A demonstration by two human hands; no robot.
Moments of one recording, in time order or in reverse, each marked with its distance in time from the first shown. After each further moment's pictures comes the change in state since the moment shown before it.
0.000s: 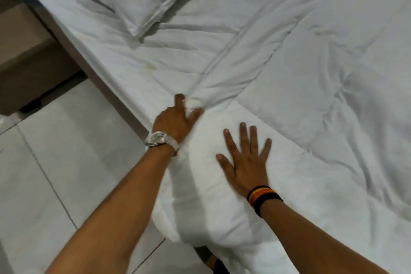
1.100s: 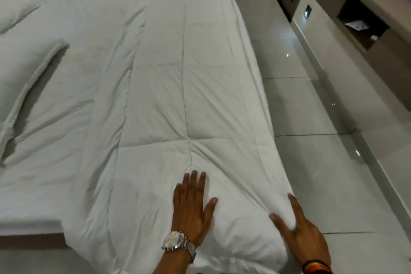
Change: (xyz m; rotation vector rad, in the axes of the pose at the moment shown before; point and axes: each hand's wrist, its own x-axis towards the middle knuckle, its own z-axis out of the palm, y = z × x) left_hand -0.237 0.114 0.079 0.027 -0.334 0.912; right_hand -0.374 0.047 0.018 0.635 0.225 1.369
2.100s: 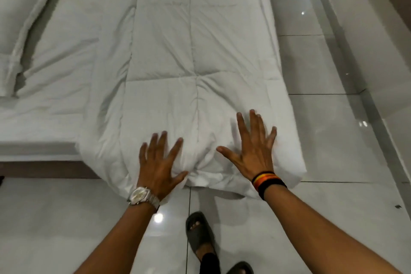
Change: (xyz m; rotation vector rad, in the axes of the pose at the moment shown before) left_hand -0.106 -0.091 -0.028 0.380 -0.041 0.019; right_hand -0.044 -0.087 0.077 -0.200 0.195 -0.661
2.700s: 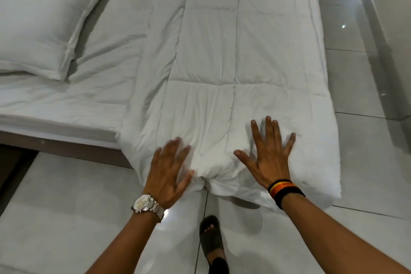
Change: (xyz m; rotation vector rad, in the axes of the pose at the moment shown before) left_hand -0.037 -0.066 -0.001 -0.279 0.223 -0.017; right_hand 0.021 -0.053 0.022 -0.078 -0.067 -0.143
